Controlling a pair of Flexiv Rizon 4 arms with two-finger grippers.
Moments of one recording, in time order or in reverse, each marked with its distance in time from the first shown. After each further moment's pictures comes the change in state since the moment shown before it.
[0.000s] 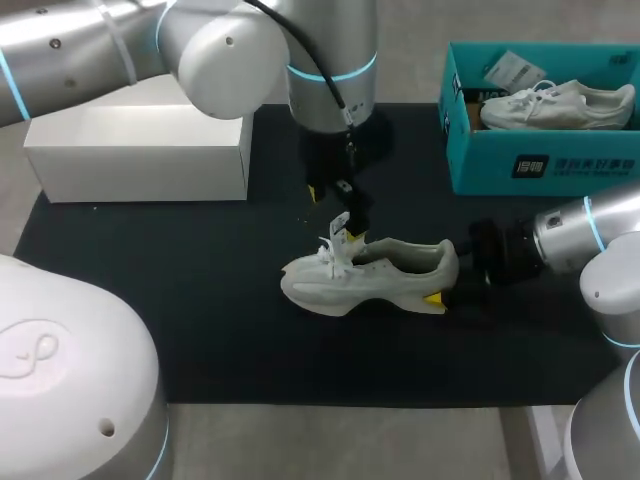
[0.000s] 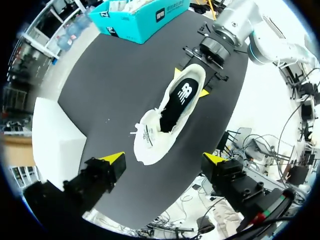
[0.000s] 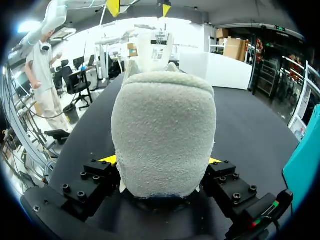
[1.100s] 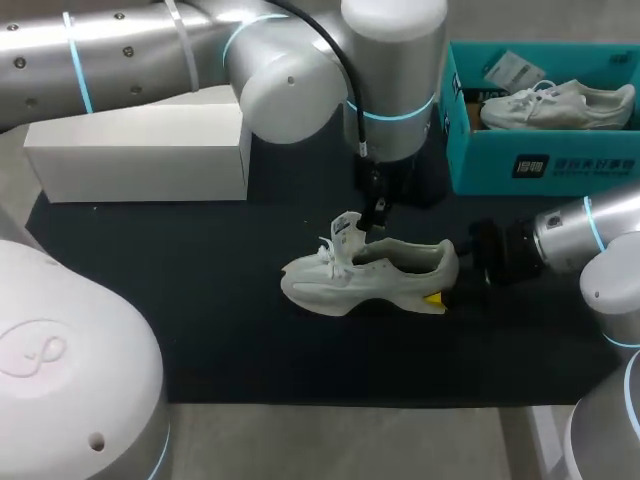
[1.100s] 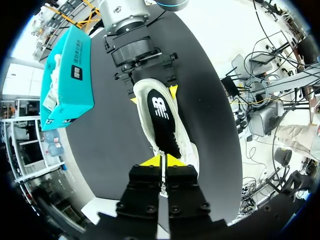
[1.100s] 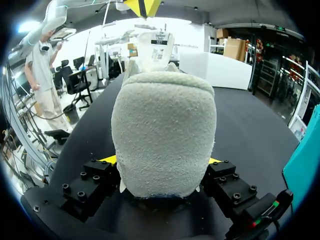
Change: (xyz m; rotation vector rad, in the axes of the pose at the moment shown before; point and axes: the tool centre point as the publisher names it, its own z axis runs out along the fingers) left arm 0.013 -0.061 0.028 0.006 -0.106 0.879; right arm 0.000 0.000 0.000 0.000 0.000 0.000
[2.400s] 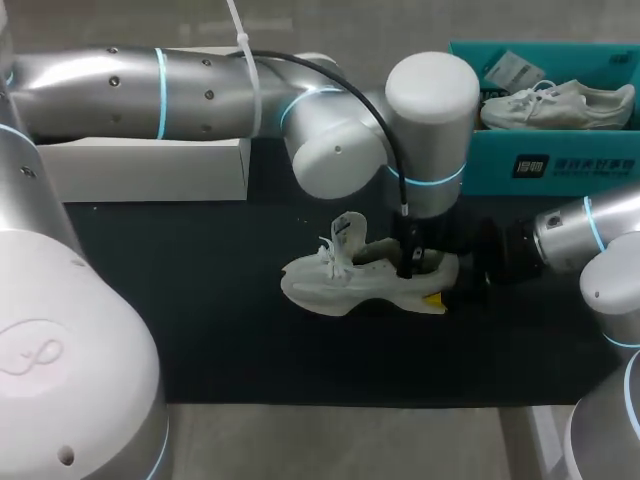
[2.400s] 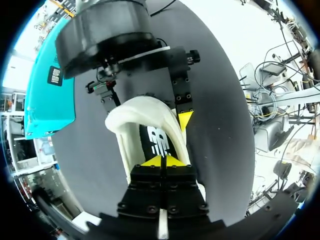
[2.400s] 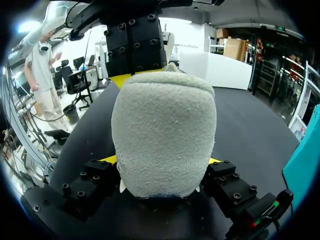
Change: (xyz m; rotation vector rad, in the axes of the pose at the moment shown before) left arm 0.001 -0.056 0.102 0.023 0.022 -0.069; right arm 0.000 0.000 0.000 0.000 0.000 0.000
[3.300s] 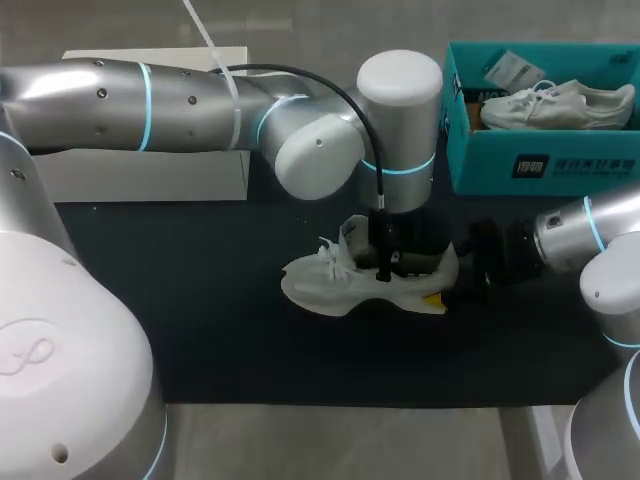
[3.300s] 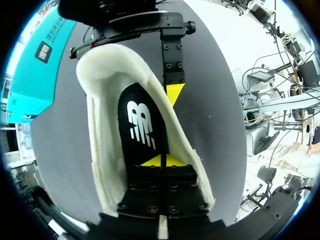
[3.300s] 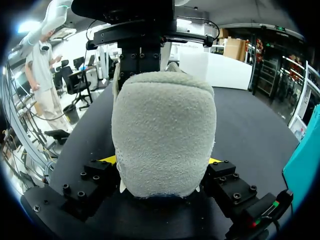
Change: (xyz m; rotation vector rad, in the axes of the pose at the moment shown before) left arm 0.023 0.026 0.025 0.054 0.185 -0.058; right arm 0.000 0.000 0.000 0.000 0.000 0.000
